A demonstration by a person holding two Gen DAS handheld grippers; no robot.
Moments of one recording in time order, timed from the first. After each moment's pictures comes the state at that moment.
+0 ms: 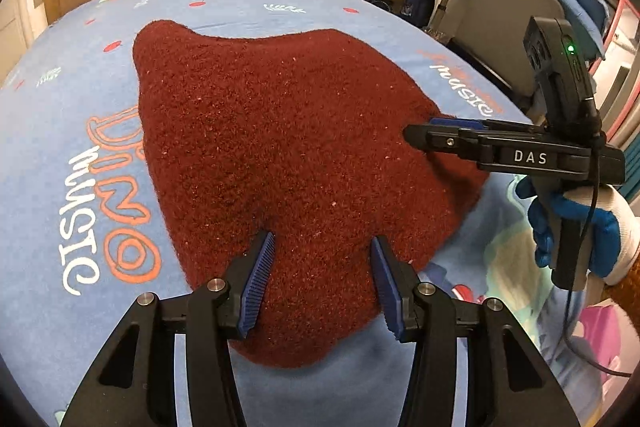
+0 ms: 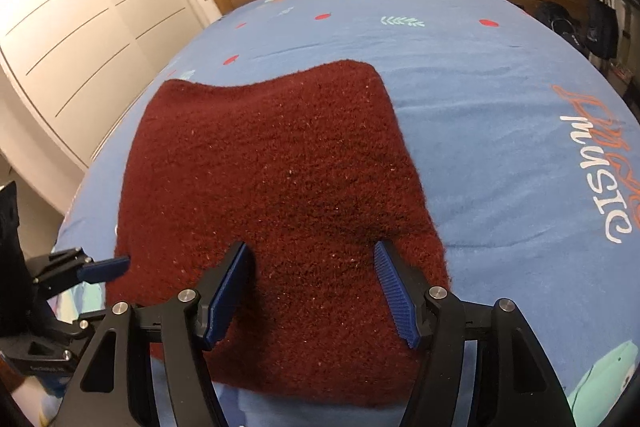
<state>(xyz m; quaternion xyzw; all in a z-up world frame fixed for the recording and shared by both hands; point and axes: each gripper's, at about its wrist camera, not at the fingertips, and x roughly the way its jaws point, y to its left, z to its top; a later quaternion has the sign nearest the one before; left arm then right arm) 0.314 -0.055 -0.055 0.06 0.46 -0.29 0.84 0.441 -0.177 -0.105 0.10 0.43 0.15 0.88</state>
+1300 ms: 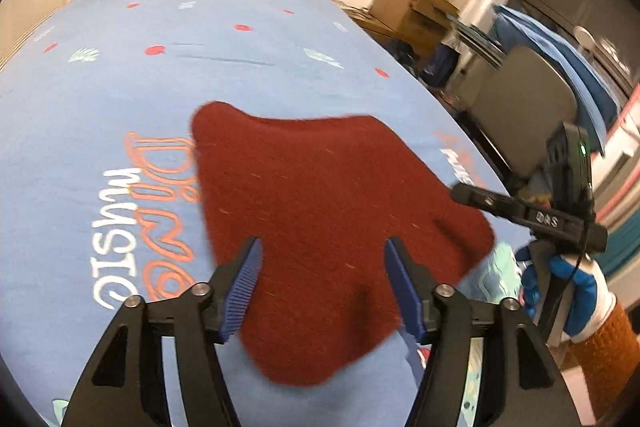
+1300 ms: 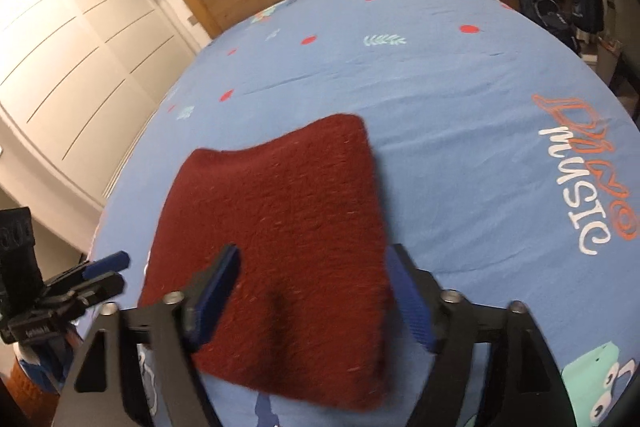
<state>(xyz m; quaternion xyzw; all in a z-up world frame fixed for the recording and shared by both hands) 0.356 0.000 0.007 -0.08 0.44 -0.25 0.86 0.451 -0.207 -0.057 0.16 0.44 0.14 0.87</state>
